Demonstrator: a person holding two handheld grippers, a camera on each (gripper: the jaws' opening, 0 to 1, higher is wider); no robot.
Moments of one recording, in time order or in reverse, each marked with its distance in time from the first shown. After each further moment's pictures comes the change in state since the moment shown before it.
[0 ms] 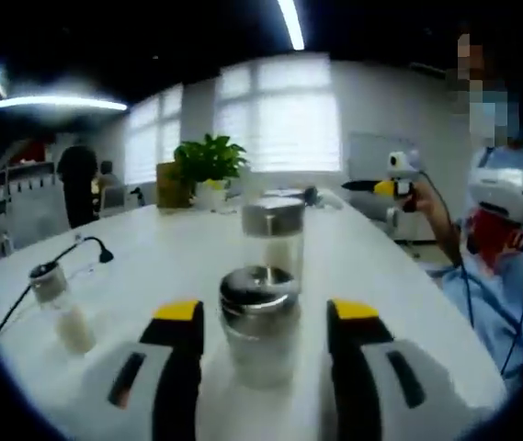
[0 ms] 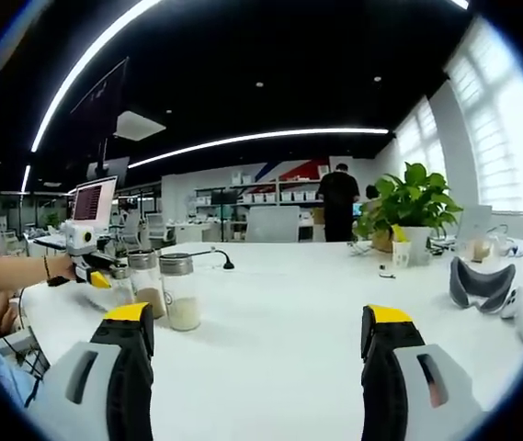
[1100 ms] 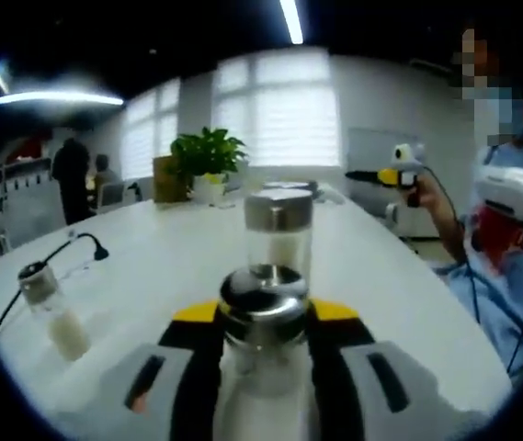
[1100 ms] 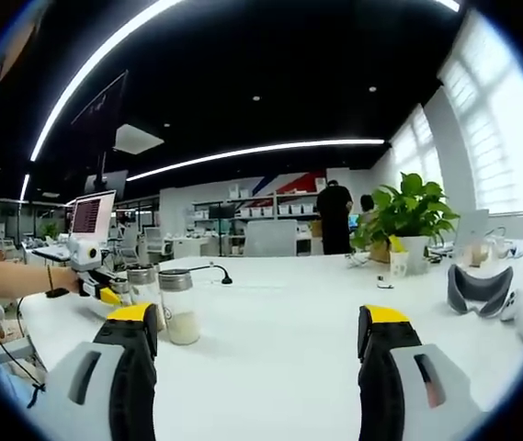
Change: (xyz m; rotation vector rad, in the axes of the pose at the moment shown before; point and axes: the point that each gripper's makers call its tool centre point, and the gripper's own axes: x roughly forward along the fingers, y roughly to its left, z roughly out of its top) left arm 0.014 -0.004 -0.003 0.006 -0.007 0.045; right arm -0.002 -0.003 0.014 0.006 -0.066 -0.022
